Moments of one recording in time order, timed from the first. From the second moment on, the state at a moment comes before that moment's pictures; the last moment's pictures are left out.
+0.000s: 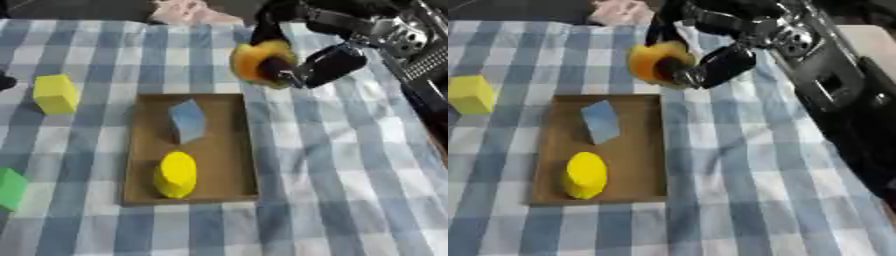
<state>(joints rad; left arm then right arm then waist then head) -0.27 0.36 0.02 -1.98 0.22 -0.13 -0.01 -0.96 -0.62 0.36 -1.69 0.29 -0.41 0.54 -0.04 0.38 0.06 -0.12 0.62</state>
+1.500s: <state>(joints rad) -0.27 0.35 0.02 -1.98 0.22 -0.13 -0.01 -0.88 -0.50 0.51 -1.60 0.59 -0.57 0.61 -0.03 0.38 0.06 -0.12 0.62</state>
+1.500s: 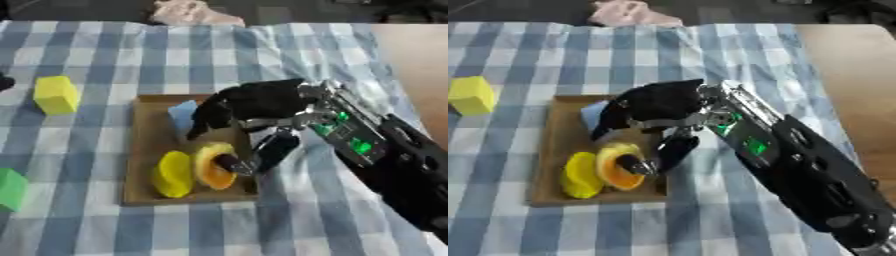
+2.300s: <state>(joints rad) -0.27 0.36 0.02 -1.98 0.21 -0.14 0.00 -0.84 -0.59 0.35 -1.81 0.44 -0.41 0.46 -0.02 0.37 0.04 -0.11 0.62</state>
